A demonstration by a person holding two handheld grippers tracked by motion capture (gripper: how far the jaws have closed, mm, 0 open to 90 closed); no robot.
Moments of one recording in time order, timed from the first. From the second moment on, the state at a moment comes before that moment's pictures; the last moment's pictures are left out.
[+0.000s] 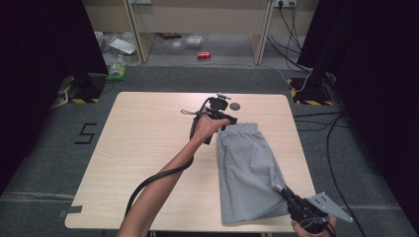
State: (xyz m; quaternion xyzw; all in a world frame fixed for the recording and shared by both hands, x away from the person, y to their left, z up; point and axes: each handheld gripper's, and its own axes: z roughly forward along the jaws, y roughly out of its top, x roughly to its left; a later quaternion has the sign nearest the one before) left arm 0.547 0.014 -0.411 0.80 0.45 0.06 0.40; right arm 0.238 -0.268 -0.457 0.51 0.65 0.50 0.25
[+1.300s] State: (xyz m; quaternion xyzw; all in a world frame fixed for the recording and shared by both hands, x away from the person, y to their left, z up) left arm 0.550 0.060 -0.456 0.80 0.47 0.04 0.36; right arm 0.293 -0.296 -0.502 0.54 0.75 0.31 0.22
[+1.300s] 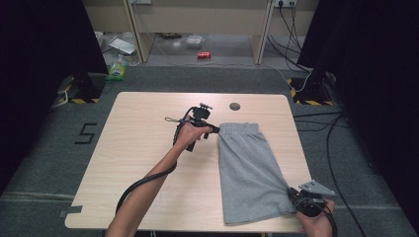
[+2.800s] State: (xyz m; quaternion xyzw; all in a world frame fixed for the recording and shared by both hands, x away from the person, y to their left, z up) left arm 0.547 0.041 -0.484 0.81 0.47 0.02 0.35; right arm 0.395 -0.251 -0.468 0.52 0.74 0.35 0.24
